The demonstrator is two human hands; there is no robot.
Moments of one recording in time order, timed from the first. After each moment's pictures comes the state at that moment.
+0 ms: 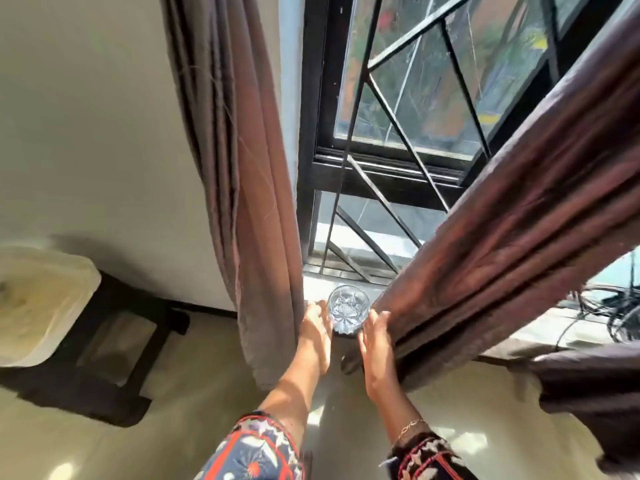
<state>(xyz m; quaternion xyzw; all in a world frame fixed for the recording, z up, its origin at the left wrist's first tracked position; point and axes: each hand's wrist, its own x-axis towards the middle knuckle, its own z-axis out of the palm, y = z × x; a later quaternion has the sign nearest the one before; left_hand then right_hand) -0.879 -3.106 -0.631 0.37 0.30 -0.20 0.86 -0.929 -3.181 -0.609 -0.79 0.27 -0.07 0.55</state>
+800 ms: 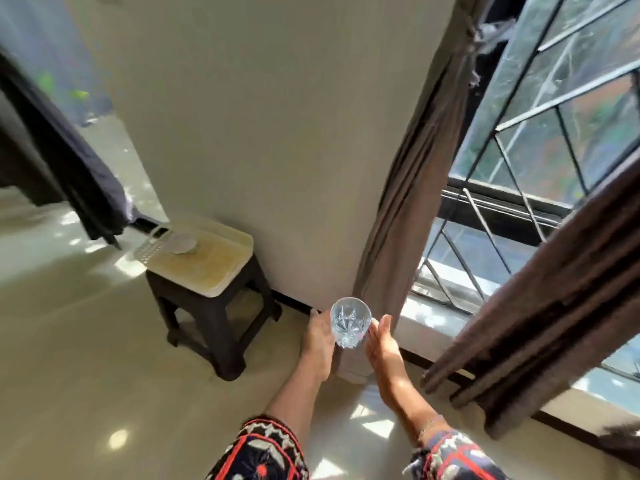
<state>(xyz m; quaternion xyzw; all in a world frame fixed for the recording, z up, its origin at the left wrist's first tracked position) -1.029 -2.894 -0.562 0.43 0.26 -0.09 0.86 -1.053 -3.004 -0.554 -0.45 0.02 0.12 0.89</state>
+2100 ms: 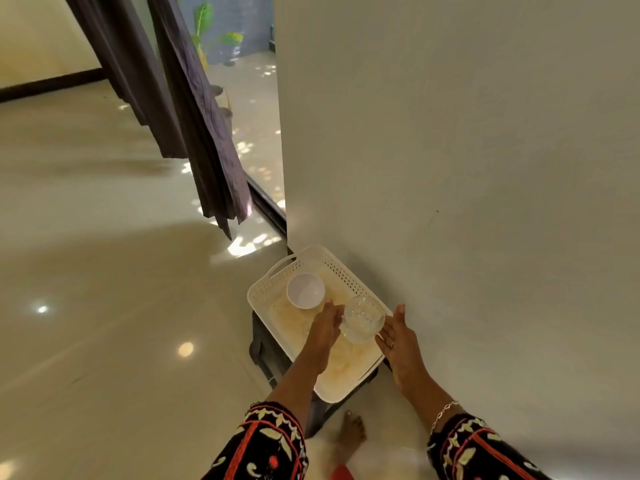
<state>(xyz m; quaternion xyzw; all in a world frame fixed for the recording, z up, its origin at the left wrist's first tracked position) -0.766 -2.487 -0.645 0.51 0.35 -0.02 0.78 -0.714 -2.611 -0.628 -0.65 0.09 0.32 0.68</state>
